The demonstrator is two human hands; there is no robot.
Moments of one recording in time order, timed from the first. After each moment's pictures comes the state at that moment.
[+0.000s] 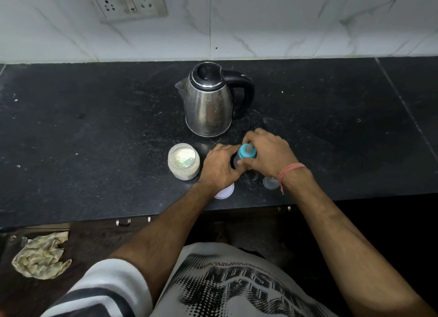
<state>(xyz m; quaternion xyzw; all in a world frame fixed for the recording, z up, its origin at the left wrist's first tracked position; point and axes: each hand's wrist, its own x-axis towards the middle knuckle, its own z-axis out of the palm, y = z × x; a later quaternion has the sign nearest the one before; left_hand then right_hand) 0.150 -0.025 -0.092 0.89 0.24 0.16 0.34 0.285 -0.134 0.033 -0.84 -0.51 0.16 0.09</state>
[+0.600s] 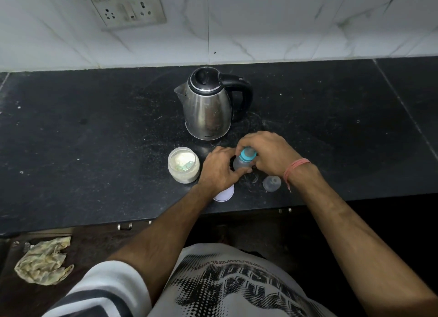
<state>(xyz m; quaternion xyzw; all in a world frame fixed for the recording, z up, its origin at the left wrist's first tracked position) 0.150 -0.025 -0.082 0.89 0.26 0.13 0.34 0.295 -0.132 0.048 -0.78 -0.59 0.19 0.07</state>
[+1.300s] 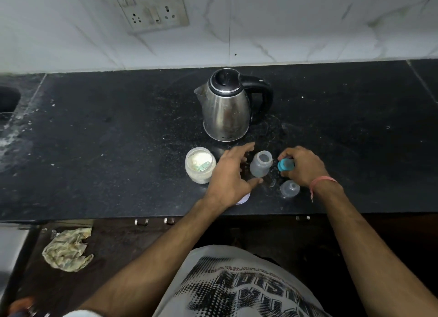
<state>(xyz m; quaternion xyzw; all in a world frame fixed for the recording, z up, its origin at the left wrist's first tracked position) 0.113 -0.045 -0.036 0.85 0.30 0.18 0.39 0.334 -0.167 -0.031 -0.89 -0.38 0.24 0.11</state>
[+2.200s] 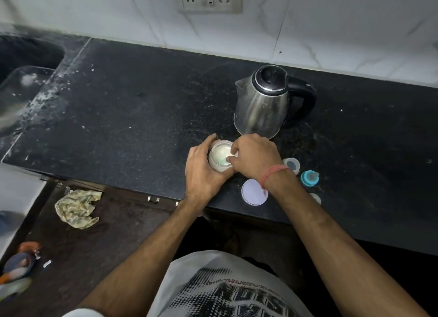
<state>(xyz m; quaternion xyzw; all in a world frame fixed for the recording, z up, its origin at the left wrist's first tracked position) 0.030 -0.010 -0.049 0.71 0.52 0.30 0.37 0.183 -0.040 0.048 -0.80 -0.58 0.16 0.02</state>
